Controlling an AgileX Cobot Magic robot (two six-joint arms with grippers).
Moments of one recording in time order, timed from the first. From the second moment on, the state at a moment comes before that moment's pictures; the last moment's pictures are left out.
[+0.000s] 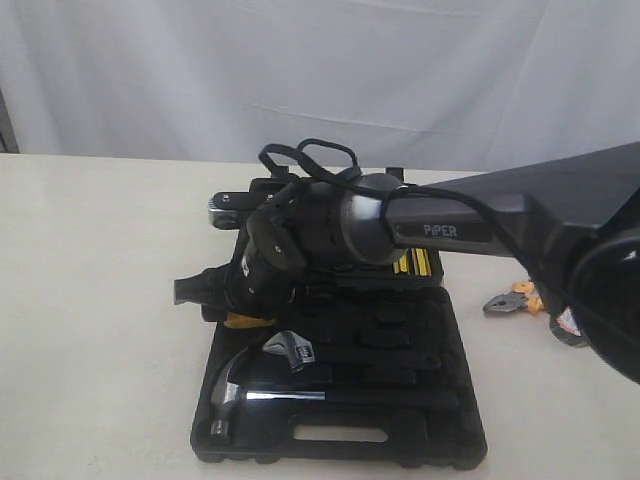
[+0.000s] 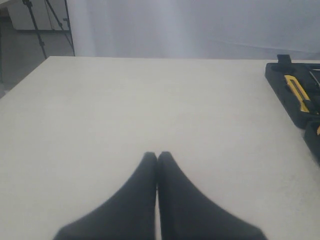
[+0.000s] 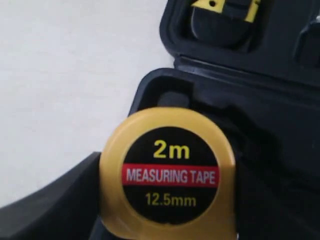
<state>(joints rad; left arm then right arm) 0.06 0.00 0.00 0.00 0.35 0.01 0.39 2.21 -1.56 -0.15 0.50 0.65</state>
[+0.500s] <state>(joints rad) 0.06 0.00 0.00 0.00 0.35 0.01 0.40 2.22 -1.57 -0.36 0.57 0.84</state>
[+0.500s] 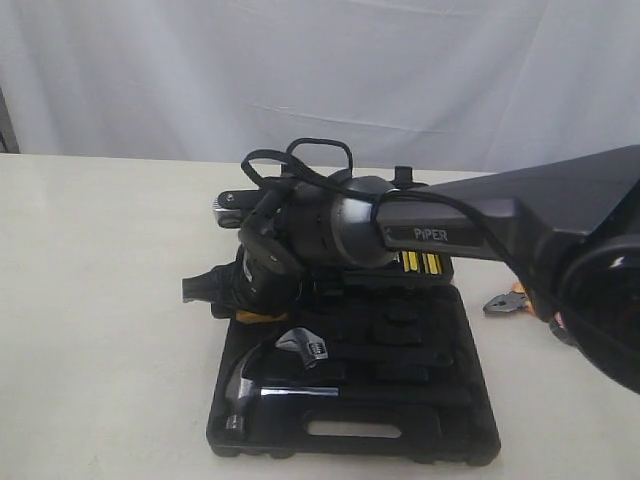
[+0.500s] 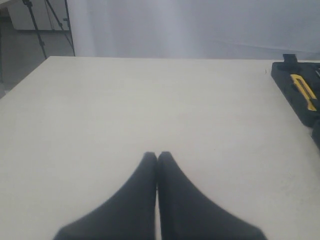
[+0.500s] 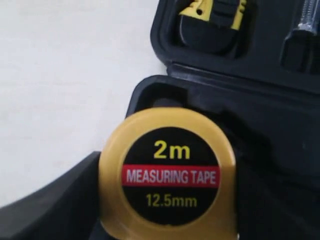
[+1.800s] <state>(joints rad) 0.06 0.00 0.00 0.00 0.35 0.01 0.39 2.17 -1.56 -0.41 0.69 0.87</state>
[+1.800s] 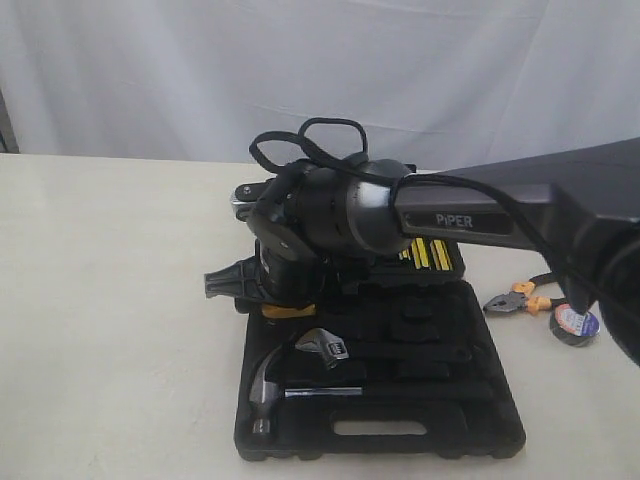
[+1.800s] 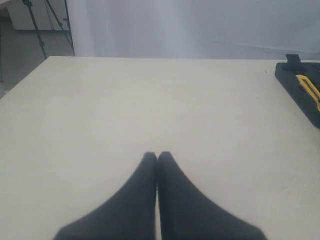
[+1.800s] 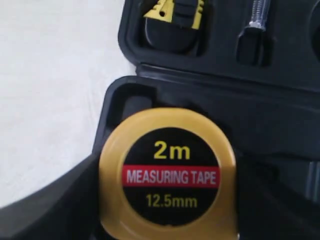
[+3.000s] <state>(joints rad) 0.06 0.00 0.00 0.00 0.35 0.01 0.39 2.19 -1.56 -0.33 0.69 0.73</state>
